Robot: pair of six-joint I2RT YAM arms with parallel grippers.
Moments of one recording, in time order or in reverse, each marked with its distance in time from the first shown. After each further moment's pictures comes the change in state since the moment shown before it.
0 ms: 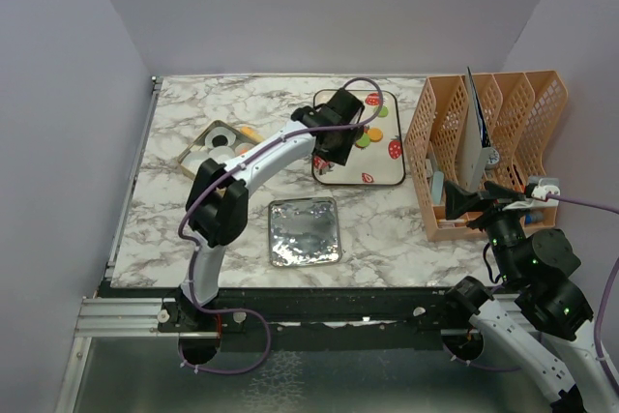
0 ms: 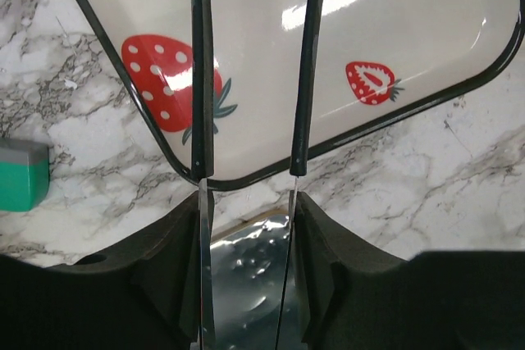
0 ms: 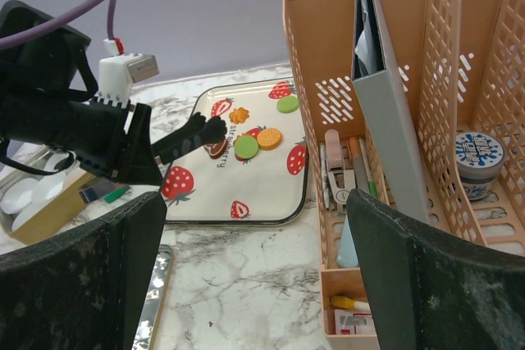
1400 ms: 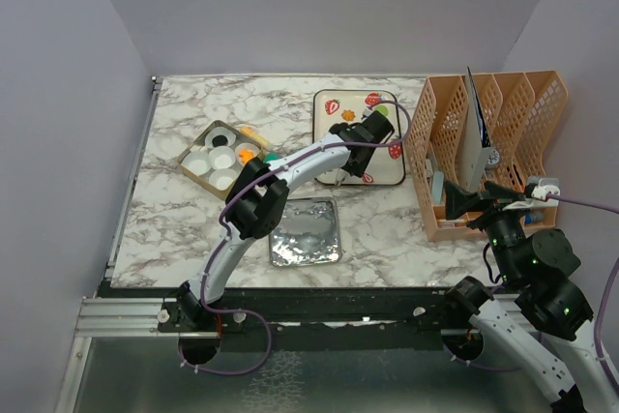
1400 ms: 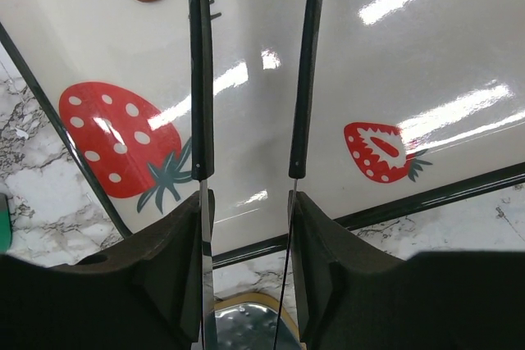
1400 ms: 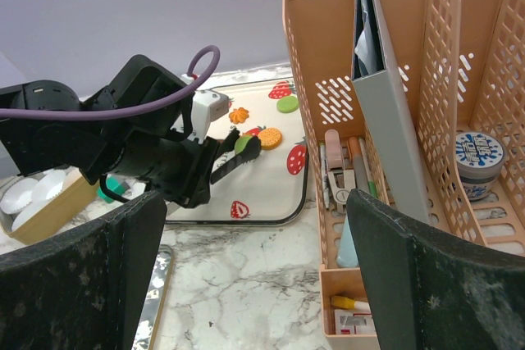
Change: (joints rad) left arm -0.107 0.303 0.218 -0.010 -0.217 0.001; right arm 0.000 0.000 0.000 0.000 0.000 0.000
